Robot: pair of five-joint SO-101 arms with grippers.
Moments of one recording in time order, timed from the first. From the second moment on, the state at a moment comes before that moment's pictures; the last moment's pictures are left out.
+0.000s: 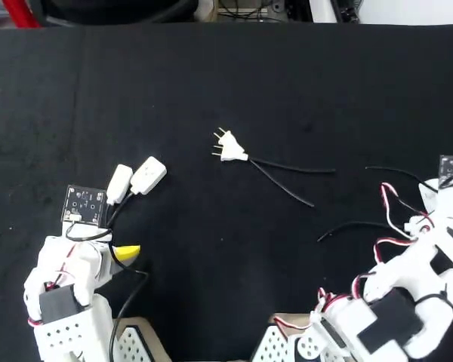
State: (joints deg) left arm -23.4 -104.2 93.3 70.4 -27.4; right arm 55.0 -12.6 51.1 22.7 40.8
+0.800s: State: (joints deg) left arm -23.4 -104.2 93.3 70.4 -27.4; right arm -2.3 -22.7 29.2 72.9 -39.0
